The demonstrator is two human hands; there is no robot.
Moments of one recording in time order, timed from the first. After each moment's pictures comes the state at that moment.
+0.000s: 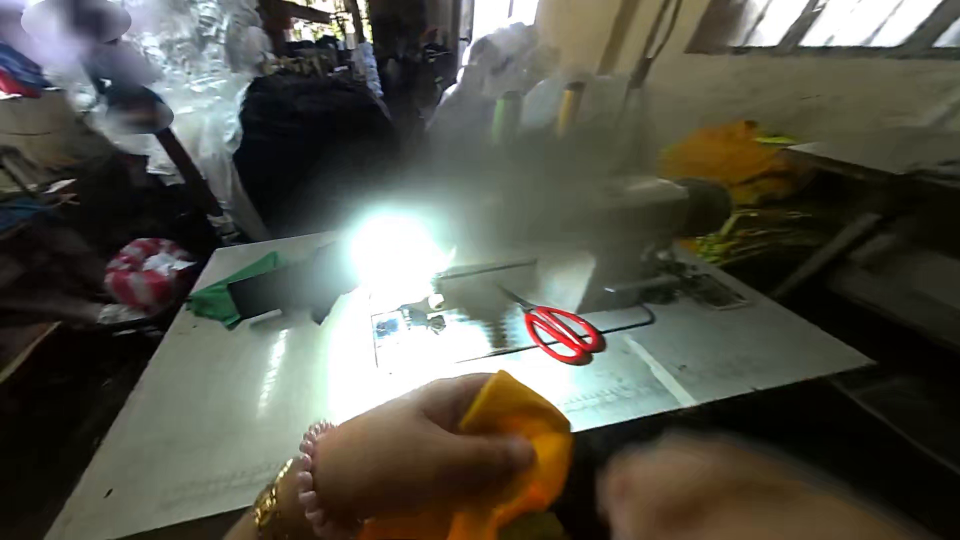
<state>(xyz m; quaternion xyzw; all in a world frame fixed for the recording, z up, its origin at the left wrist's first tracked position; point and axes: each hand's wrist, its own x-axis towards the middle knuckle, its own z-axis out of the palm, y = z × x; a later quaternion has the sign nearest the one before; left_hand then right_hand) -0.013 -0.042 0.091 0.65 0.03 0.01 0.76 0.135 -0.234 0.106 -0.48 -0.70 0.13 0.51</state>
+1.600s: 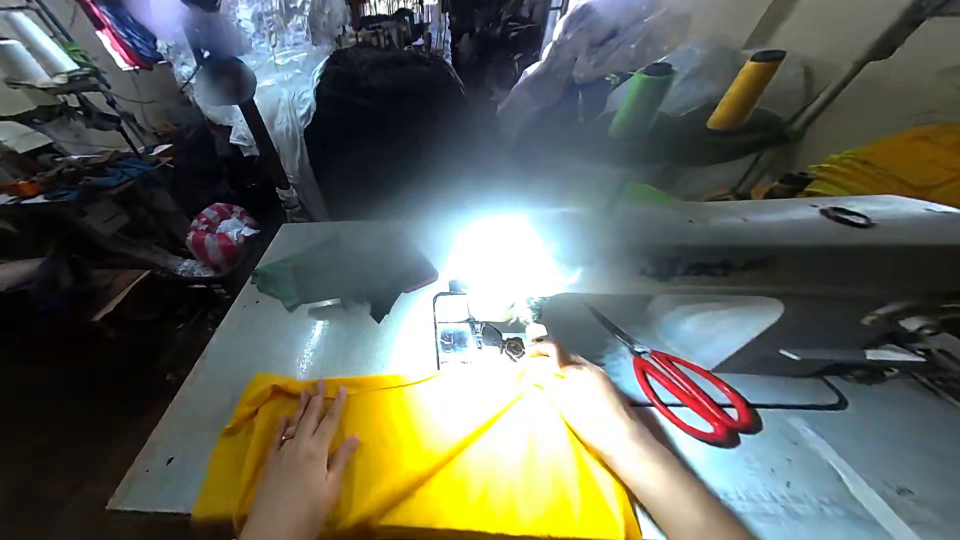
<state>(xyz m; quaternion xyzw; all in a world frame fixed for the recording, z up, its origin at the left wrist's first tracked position) -0.151 0.023 -0.078 0.84 0.52 0.09 0.12 0.207 -0.046 -0.058 -0.80 -0.55 0.10 0.23</state>
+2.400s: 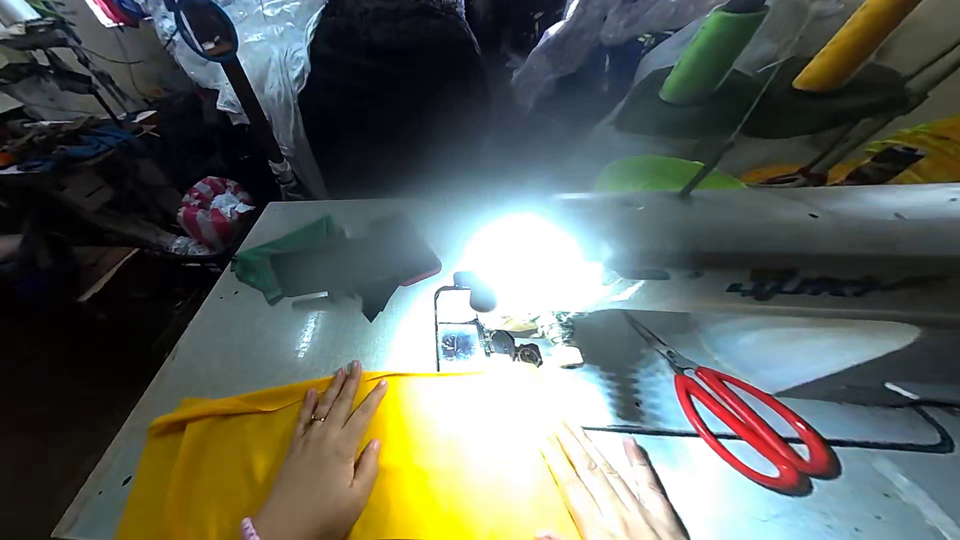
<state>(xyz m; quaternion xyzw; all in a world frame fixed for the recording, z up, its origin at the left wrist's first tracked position) -0.105 0.041 -0.083 0.89 0.43 0.08 0.12 0.173 -0.126 -0.070 -0.72 -0.67 0.13 0.08</state>
